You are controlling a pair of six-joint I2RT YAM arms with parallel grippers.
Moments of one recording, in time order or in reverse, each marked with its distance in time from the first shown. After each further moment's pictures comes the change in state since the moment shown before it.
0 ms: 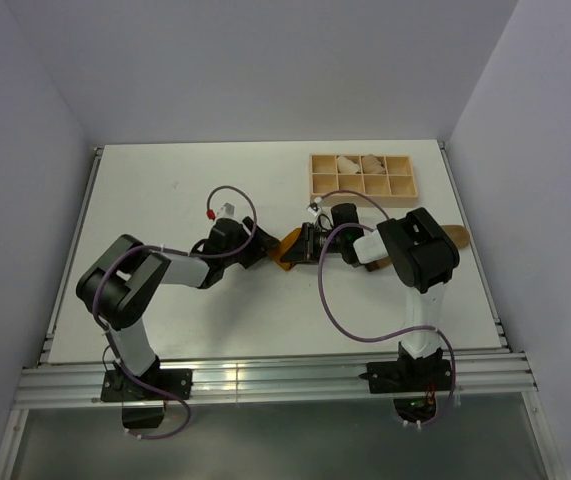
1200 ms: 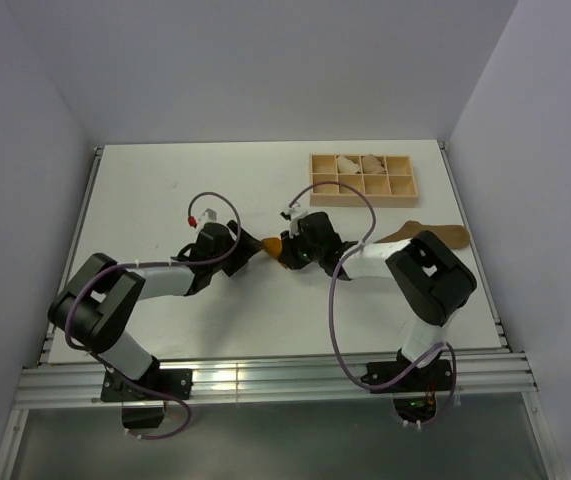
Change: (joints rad) left arm 0.021 -0.186 -0.083 -0.178 -0.106 -0.026; right arm 0.286 -0.247 -0.018 -0.243 0.710 -0.503
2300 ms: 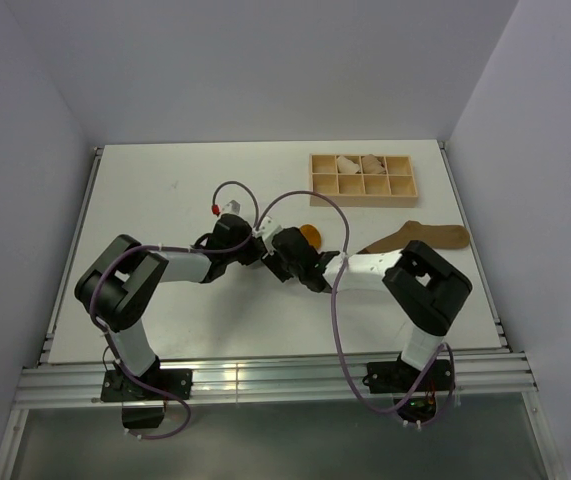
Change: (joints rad) left arm -0.031 0.177 0.150 0.020 0.096 0.138; right arm 0.198 -0.034 0.058 -0.153 0.361 -0.256
